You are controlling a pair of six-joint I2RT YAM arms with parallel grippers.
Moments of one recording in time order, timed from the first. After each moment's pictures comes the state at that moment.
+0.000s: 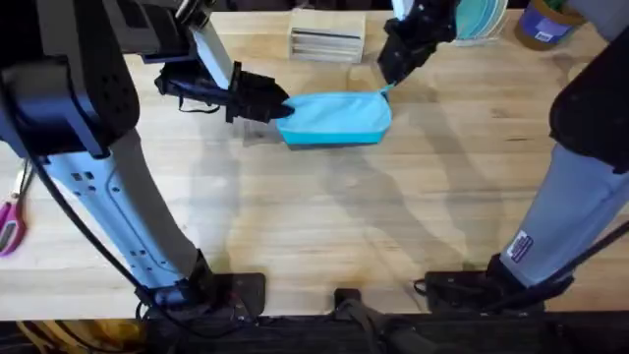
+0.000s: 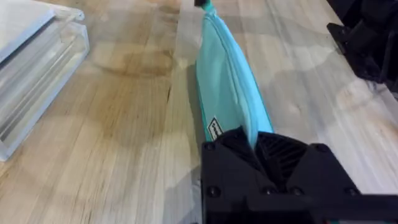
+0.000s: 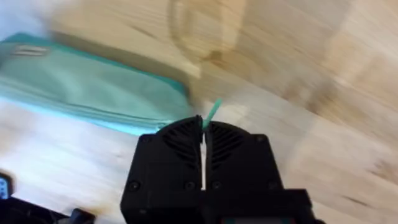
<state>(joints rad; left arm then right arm) 0.12 2.16 1.43 -1.32 1.25 1.83 0.25 2.11 1.98 -1.35 -0.11 -0.14</state>
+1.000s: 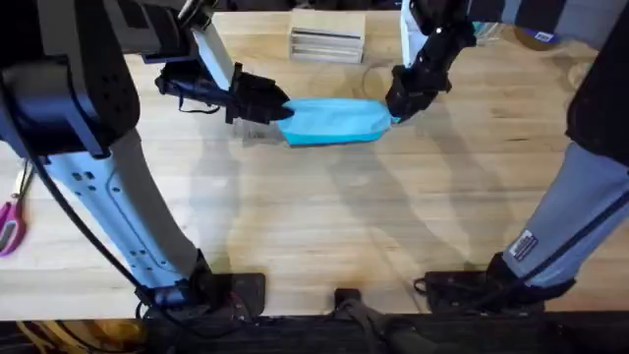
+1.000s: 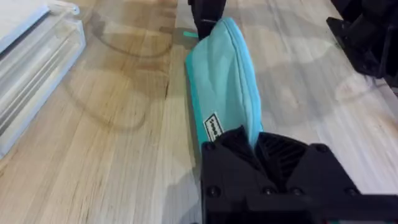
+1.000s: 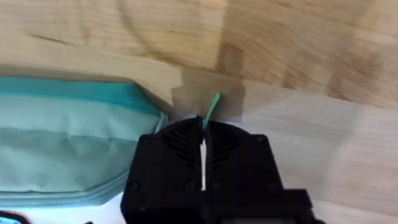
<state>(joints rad) 0.12 2.16 1.43 -1.32 1.23 1.83 0.19 2.08 1.60 -1.10 -0.12 0.05</state>
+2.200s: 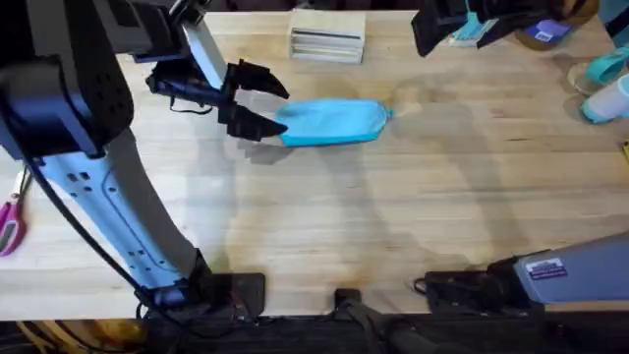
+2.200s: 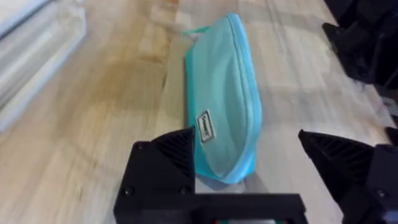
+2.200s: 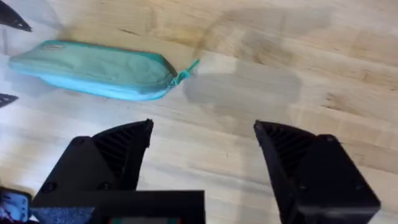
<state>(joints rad) 0.15 2.16 1.43 -1.39 1.21 1.83 0.17 1.67 1.80 -1.34 -0.05 0.00</state>
